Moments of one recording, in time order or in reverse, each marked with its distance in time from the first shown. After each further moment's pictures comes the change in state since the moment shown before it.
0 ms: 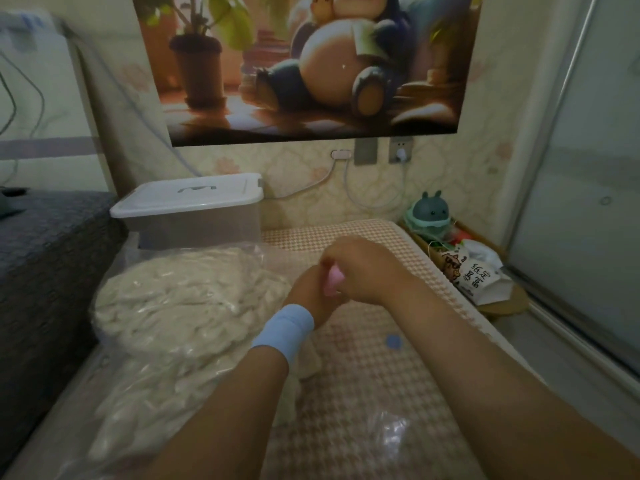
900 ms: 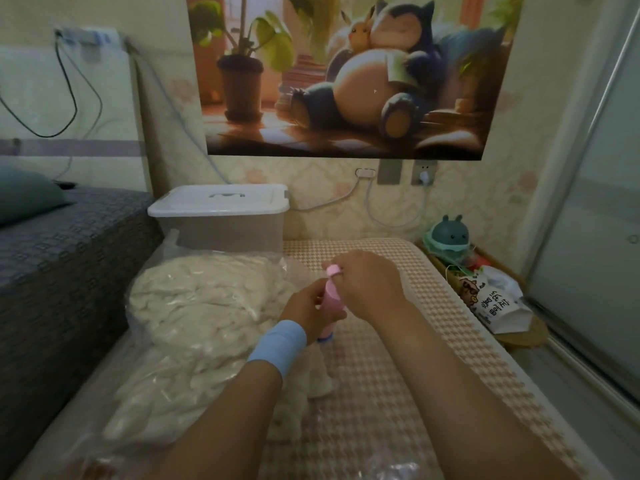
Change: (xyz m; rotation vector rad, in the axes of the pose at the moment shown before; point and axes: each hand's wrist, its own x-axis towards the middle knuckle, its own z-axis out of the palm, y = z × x) left_hand -0.018 -0.030 -0.017 -0.323 0.050 -0.152; right_hand 0.005 -0.058 -0.008 -0.079 0.180 0.221
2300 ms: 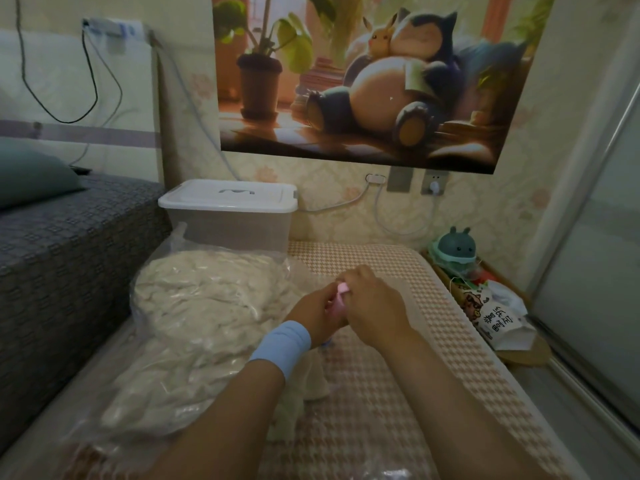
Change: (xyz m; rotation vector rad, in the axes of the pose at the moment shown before) left_hand -0.010 0.015 0.001 0.075 -0.063 0.081; right_hand -0.015 0.022 0.035 0.026 -0.046 -0.082
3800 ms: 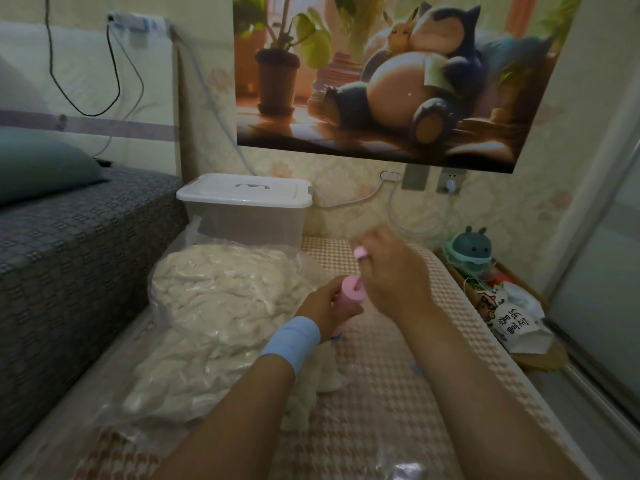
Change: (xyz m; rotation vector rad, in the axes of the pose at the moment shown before) left_hand -0.003 -0.012 -0.004 -0.165 0.031 -0.076; right_hand 0.015 -0.018 -0.035 0.087 0.317 -0.134
